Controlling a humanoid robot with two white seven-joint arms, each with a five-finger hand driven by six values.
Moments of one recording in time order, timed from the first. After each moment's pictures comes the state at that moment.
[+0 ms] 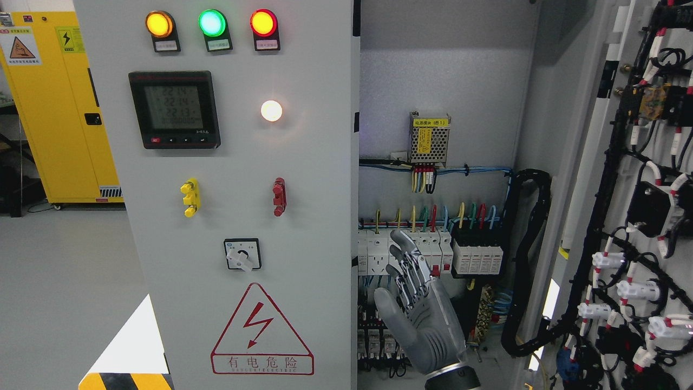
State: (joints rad) left arm 0.05 0.00 -0.22 -0.07 0.29 -0.12 -0.02; right arm -0.36 0.09 0.29 -1.87 -0.17 0.12 -0.04
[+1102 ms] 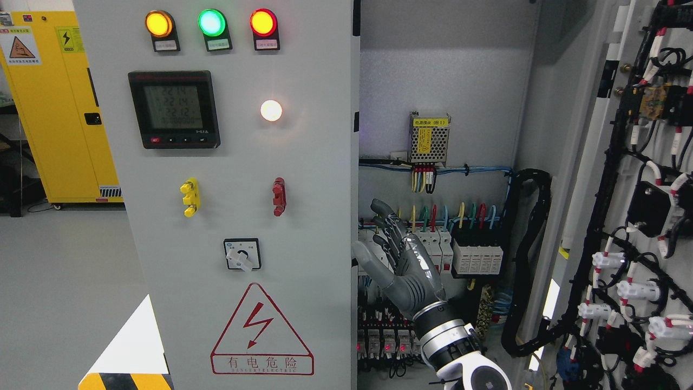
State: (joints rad) left arm 0.05 -0.03 -0.22 -0.07 0.29 -0.12 -0.02; right arm -0.57 0.09 0.24 -1.67 -0.13 0.23 0.07
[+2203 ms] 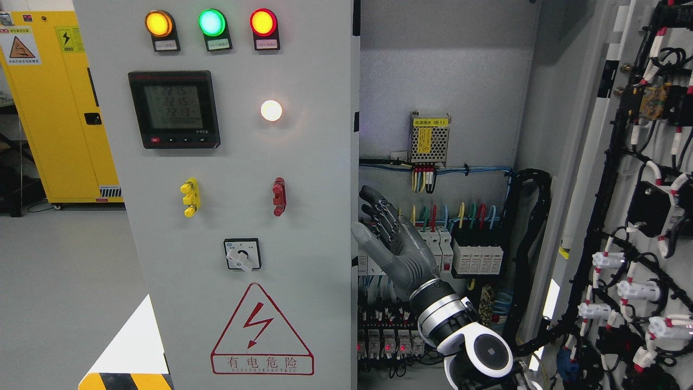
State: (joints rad) left arm 0.05 -0.05 -0.22 -0.07 0.29 -0.12 -0.02; right arm -0.66 0.09 0.20 -1.56 -0.23 0.24 0.20
